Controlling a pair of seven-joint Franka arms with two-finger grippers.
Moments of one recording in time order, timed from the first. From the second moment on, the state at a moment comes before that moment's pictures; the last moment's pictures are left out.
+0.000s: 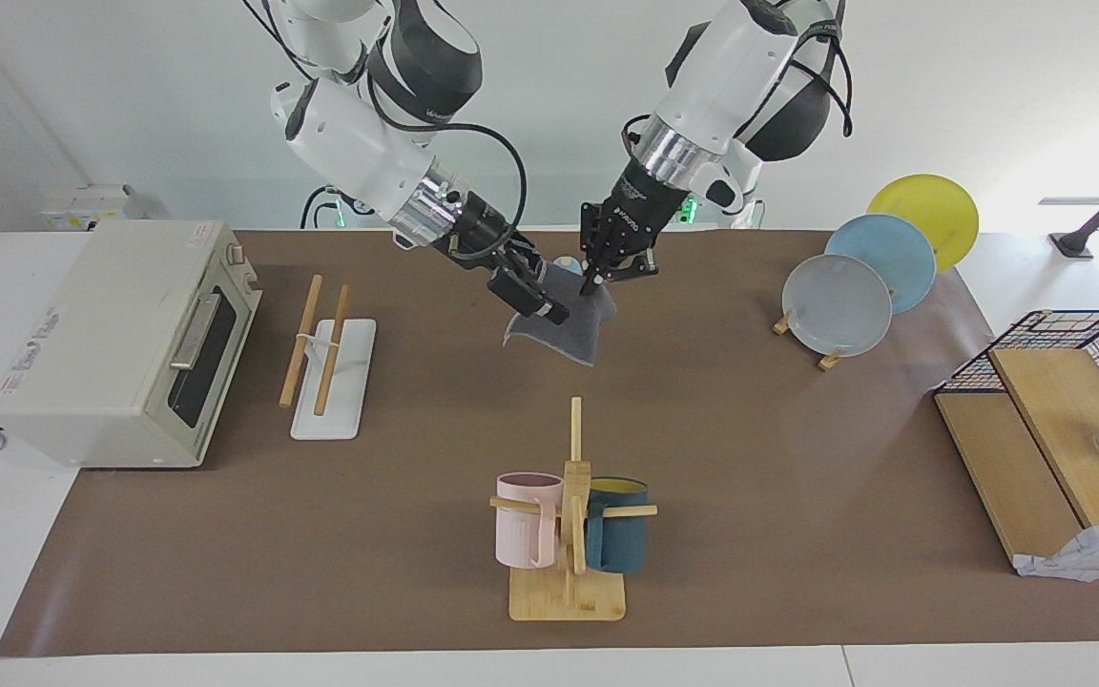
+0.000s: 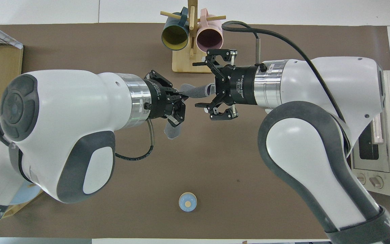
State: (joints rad) left arm -0.13 0.04 -0.48 -1.74 -0.34 2.22 -2.49; right arm 0.43 0.10 -0.01 -1.78 0.92 2.28 1.31
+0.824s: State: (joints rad) left arm -0.13 0.04 -0.48 -1.75 -0.34 2.22 -2.49; right arm 0.43 0.10 -0.02 -1.79 0.92 2.27 1.13
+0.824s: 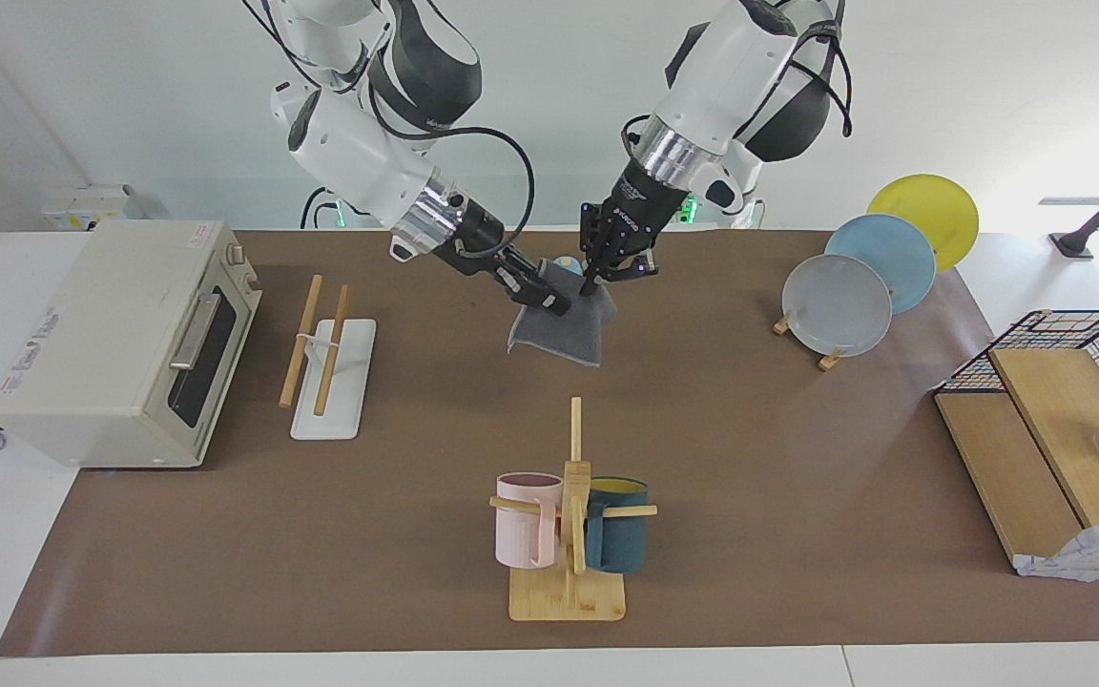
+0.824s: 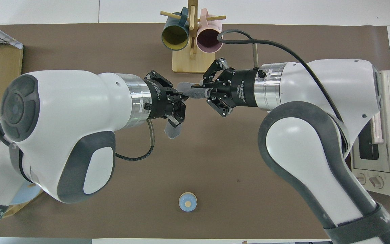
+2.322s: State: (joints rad) left arm 0.07 -0.01 -0.46 -1.86 -0.33 2.21 -1.92; right arm 0.33 0.06 -0.03 -1.82 0.33 1.87 0.30
